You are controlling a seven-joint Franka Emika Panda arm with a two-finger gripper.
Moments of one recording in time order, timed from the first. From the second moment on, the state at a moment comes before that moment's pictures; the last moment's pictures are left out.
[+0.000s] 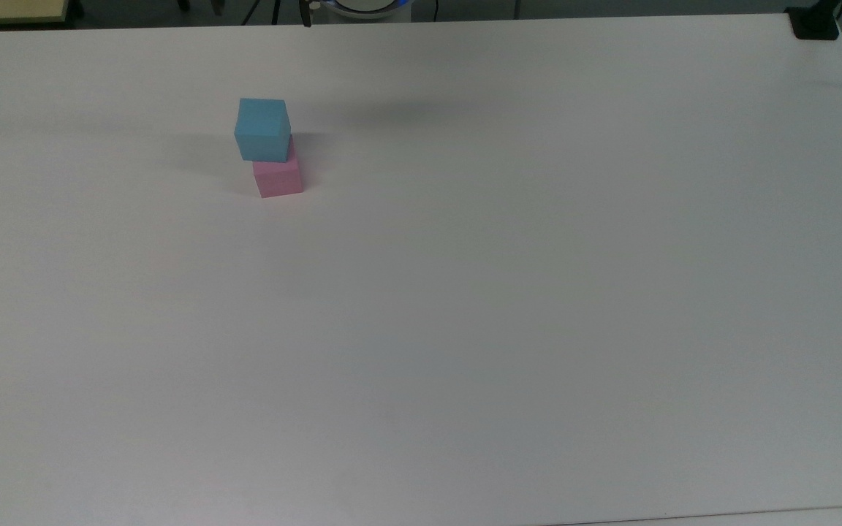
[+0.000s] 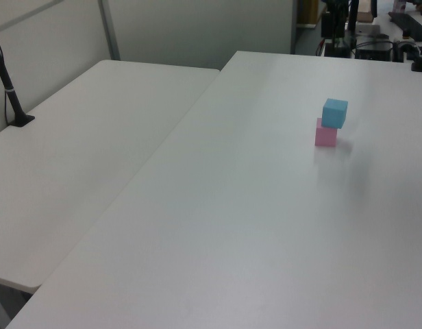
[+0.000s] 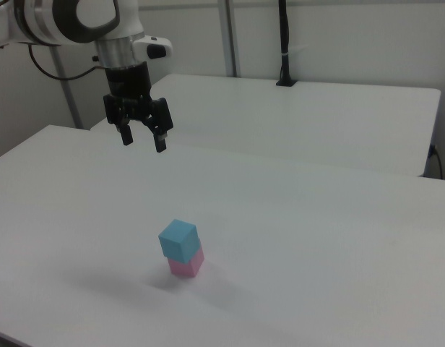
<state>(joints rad) -0.01 -0.01 -0.06 -1.61 -0.07 1.53 0.00</state>
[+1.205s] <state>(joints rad) -0.01 0.01 -0.14 -1.79 -0.10 1.70 -0.12</state>
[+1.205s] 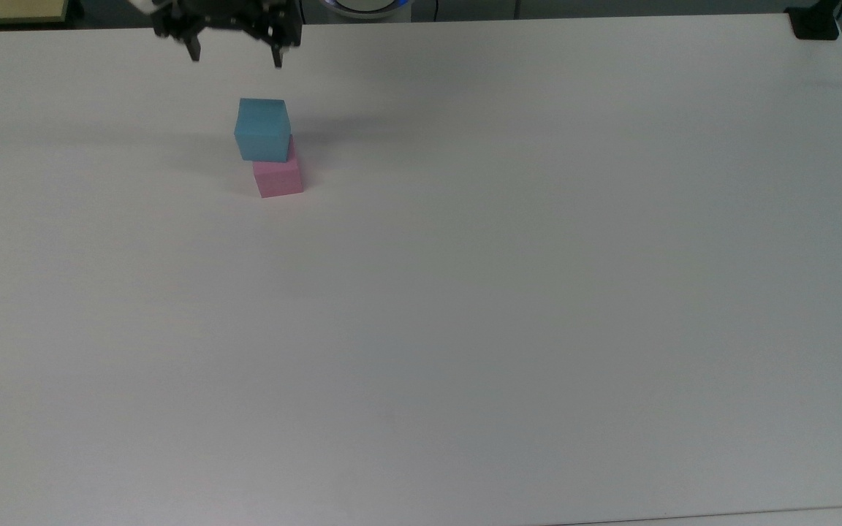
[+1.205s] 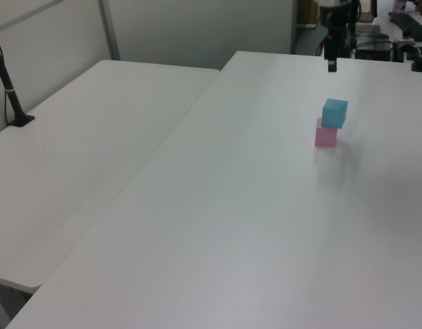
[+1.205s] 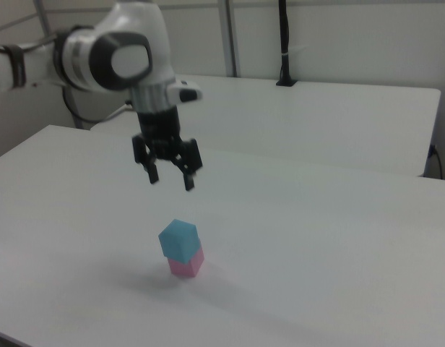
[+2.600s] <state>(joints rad) 0.04 0.08 -0.16 -2.05 -0.19 2.02 -0.13</state>
